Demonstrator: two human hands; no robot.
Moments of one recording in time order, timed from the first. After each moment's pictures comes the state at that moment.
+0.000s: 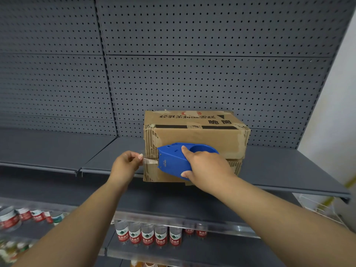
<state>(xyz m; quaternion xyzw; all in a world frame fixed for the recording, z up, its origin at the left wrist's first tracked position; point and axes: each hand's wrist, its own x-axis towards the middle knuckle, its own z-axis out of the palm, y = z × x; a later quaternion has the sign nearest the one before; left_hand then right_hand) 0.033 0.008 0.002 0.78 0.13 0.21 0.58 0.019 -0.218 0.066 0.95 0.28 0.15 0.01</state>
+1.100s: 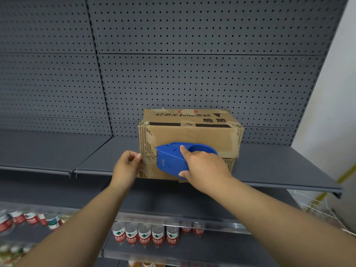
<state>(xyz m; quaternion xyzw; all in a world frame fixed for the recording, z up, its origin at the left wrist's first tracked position) 0.032 -0.009 -0.004 0.75 0.12 0.22 0.61 0.015 -0.222 0.064 0.96 0.25 0.14 0.01</state>
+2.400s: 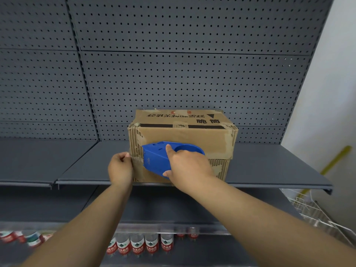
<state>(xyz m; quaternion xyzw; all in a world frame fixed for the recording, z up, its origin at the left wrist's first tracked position) 0.080 -0.016 -0.007 0.69 0.23 0.30 0.62 0.028 -0.186 0.068 0.97 0.22 0.14 0.02</state>
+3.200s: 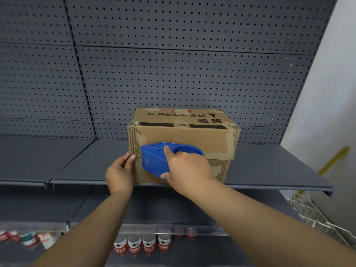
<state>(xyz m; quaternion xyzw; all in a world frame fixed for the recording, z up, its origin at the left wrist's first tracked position) 0.079 -0.018 -0.028 0.71 0.20 0.33 0.59 0.031 -0.186 0.063 0.96 0.22 0.15 0.05</state>
